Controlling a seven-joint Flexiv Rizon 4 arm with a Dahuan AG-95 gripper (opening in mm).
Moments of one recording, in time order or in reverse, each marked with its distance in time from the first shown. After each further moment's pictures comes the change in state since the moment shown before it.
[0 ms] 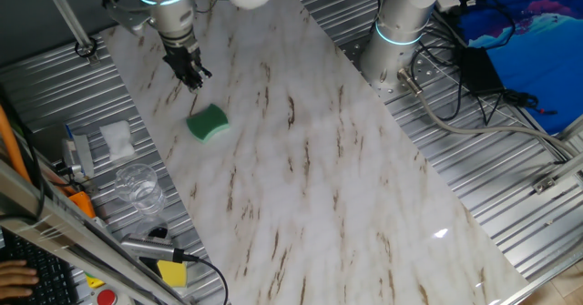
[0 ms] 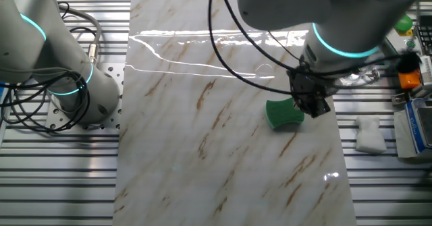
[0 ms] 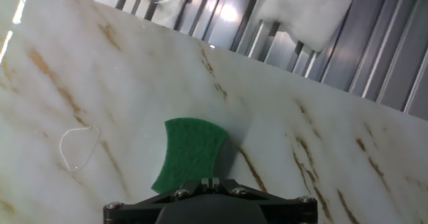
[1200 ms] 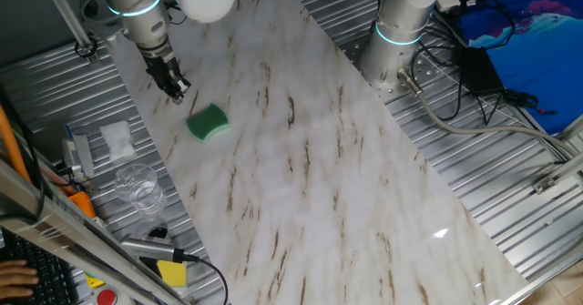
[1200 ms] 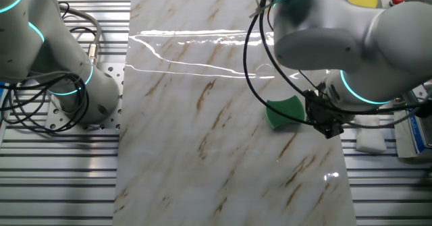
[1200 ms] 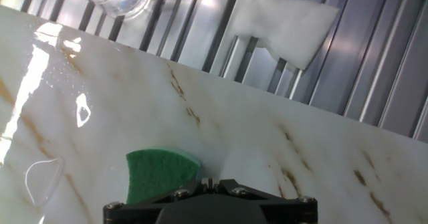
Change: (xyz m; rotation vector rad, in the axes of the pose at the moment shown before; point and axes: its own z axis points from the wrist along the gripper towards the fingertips) arm -0.030 -0.031 0.050 -0.060 0.000 0.007
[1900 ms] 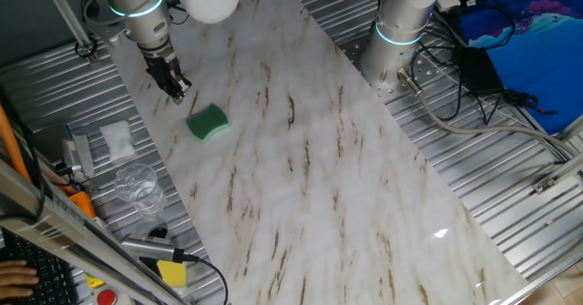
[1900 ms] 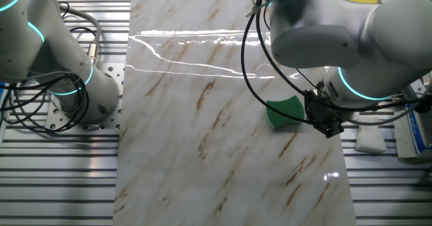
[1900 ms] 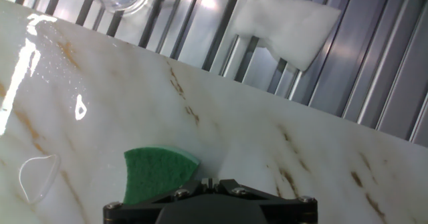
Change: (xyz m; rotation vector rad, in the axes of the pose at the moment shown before) arm 0.001 0.000 0.000 0.013 0.001 -0.010
